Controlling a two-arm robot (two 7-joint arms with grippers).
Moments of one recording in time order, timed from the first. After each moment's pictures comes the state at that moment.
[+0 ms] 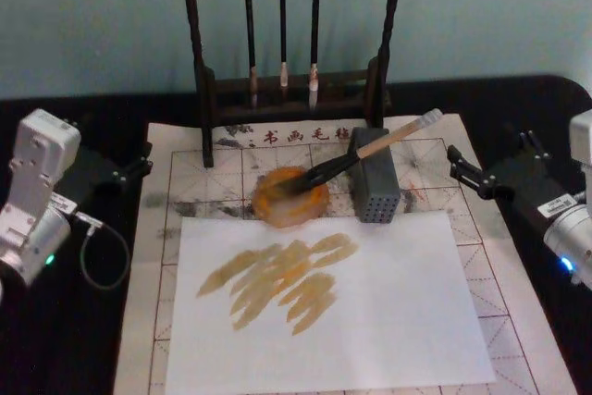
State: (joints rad) left arm -0.20 0.60 0.45 -1.41 -0.25 -0.12 0.03; right arm 0.12 0.57 -0.36 -1.44 0.45 -0.15 0.12
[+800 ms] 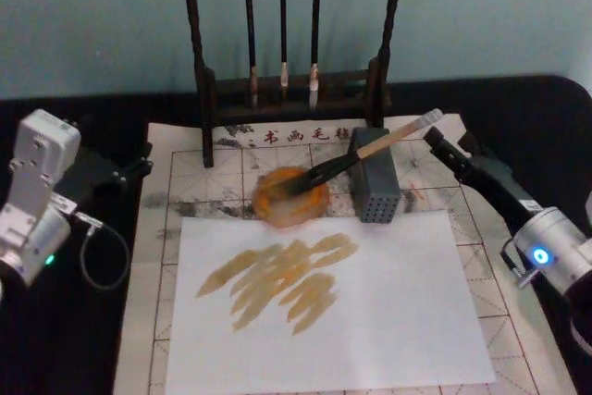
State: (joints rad) left arm -0.20 0.60 0.45 -1.41 -0.25 -0.12 0.03; right arm 0.16 0.36 -0.22 -1.28 0.94 -0.01 0.45
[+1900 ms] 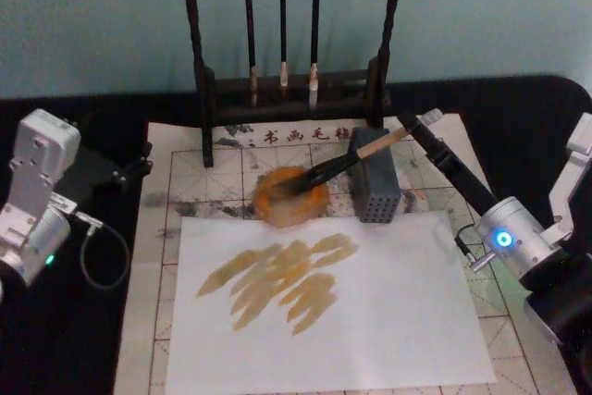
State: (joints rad) left arm -0.20 0.60 0.45 -1.41 -0.25 -0.12 0.03; right arm 0.30 0.27 -0.27 -1.05 1.17 0.05 0.60
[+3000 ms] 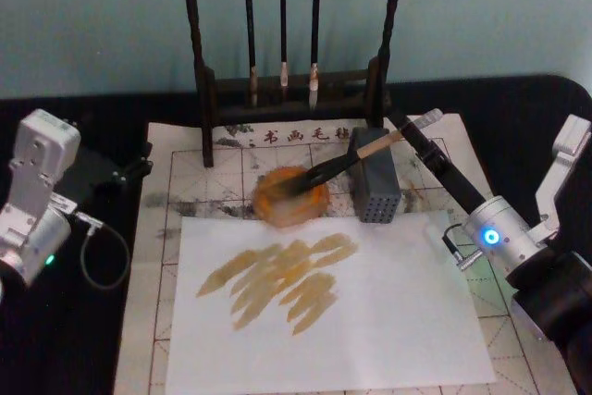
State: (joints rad) left arm -0.20 0.60 0.45 -1.41 -0.25 -0.12 0.03; right arm 0.33 0.25 -0.31 -1.00 1.22 0.05 0.60
